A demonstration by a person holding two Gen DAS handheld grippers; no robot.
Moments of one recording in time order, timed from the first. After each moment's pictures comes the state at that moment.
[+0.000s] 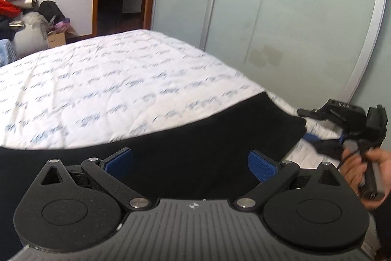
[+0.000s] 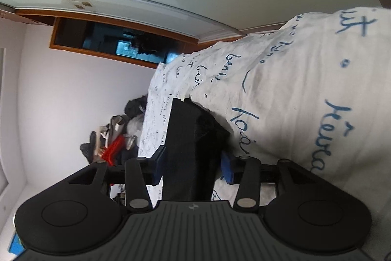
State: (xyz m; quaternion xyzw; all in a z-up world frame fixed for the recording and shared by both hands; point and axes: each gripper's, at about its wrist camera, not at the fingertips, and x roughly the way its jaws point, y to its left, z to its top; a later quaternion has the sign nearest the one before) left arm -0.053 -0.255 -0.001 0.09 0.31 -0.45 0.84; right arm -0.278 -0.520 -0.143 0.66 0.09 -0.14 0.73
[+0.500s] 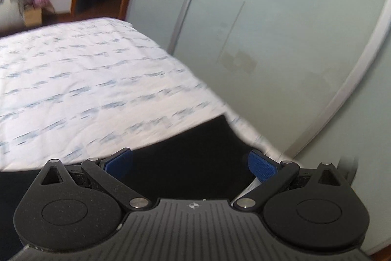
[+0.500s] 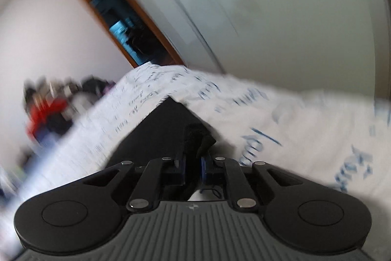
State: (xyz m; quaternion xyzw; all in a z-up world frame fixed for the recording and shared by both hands) left arm -0.031 -0.357 0.033 0.03 0.38 -0.49 0.79; right arm -0.229 -0.461 -0.102 0.34 0.16 -0.27 0.88
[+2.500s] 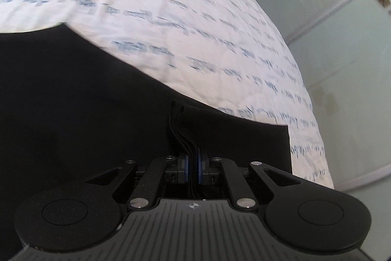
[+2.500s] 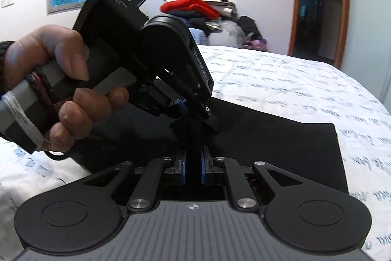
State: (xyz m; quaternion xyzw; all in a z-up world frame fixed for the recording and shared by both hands) left arm 0.087 -0.161 -0.050 -0.14 0.53 -0.30 0.78; right arm -0.141 -0.205 -0.051 0.01 0.24 0.05 0.97
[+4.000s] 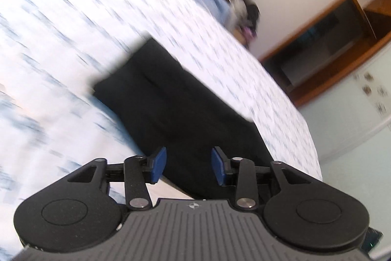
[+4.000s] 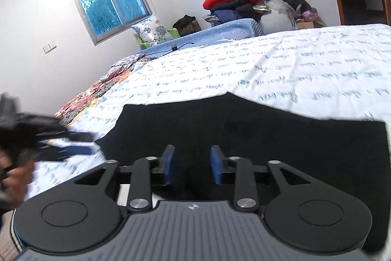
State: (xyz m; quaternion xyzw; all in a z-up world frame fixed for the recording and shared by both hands) left arm -0.054 0.154 0.011 -0.31 0.37 -0.07 0.87; right arm -0.098 -0.216 -0.003 0.16 0.27 0.21 0.93
